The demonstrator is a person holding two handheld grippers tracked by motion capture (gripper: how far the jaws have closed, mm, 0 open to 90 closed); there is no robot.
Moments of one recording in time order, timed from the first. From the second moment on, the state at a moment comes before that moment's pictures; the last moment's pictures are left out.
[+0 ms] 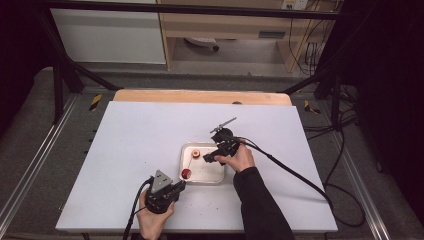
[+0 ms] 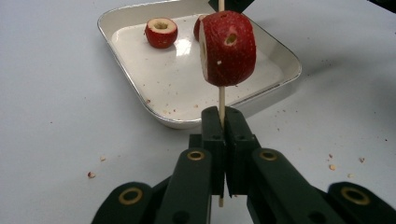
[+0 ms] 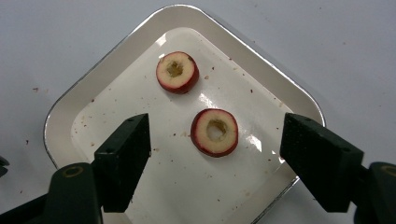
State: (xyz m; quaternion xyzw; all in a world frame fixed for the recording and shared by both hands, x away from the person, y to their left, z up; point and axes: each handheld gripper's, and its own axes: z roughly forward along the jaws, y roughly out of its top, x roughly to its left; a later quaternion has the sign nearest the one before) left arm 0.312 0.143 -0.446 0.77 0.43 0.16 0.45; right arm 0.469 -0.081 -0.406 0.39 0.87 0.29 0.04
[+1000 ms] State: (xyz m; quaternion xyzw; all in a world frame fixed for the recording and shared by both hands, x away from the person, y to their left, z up) left arm 0.313 0.143 -0.448 0.77 0.43 0.16 0.44; right arm 0.486 -0.070 -0.421 0.40 0.88 0.25 0.01
